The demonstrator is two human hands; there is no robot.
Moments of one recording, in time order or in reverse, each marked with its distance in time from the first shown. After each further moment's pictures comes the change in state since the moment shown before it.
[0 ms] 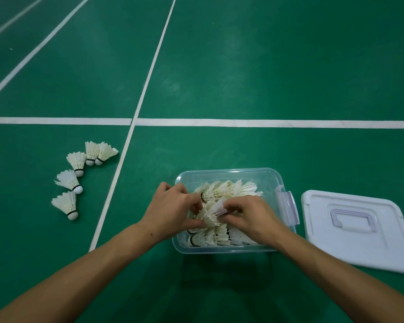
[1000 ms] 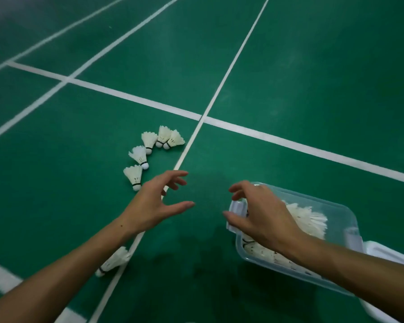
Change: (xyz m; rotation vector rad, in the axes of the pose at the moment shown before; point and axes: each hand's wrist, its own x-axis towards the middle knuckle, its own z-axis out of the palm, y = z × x) left_hand -0.140 -0.123 -0.030 -0.679 0.386 -0.347; right_hand 0.041 -0.145 0.040 -0.420 -0.002 -0.250
